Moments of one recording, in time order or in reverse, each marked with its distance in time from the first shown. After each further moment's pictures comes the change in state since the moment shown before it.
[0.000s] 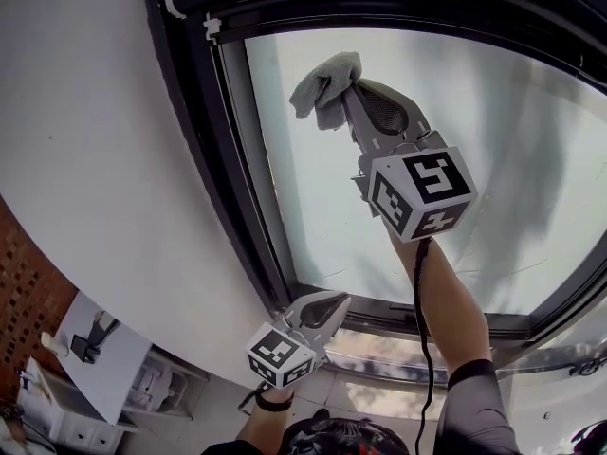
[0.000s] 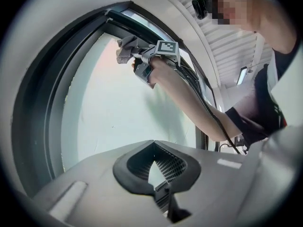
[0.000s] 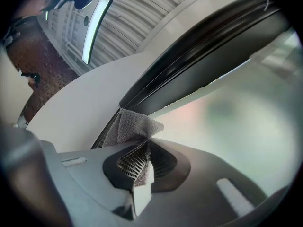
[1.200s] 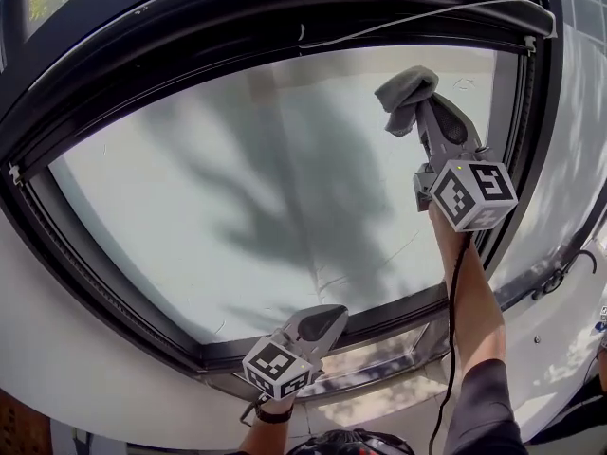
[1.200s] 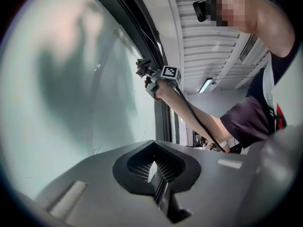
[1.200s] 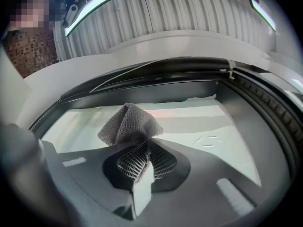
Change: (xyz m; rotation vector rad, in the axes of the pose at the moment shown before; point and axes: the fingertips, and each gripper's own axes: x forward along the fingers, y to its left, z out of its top) left arm 0.182 -0.182 0.008 0.015 -0.002 -0.532; right arm -0.313 -0.306 0.100 -0.254 -0.016 -0.605
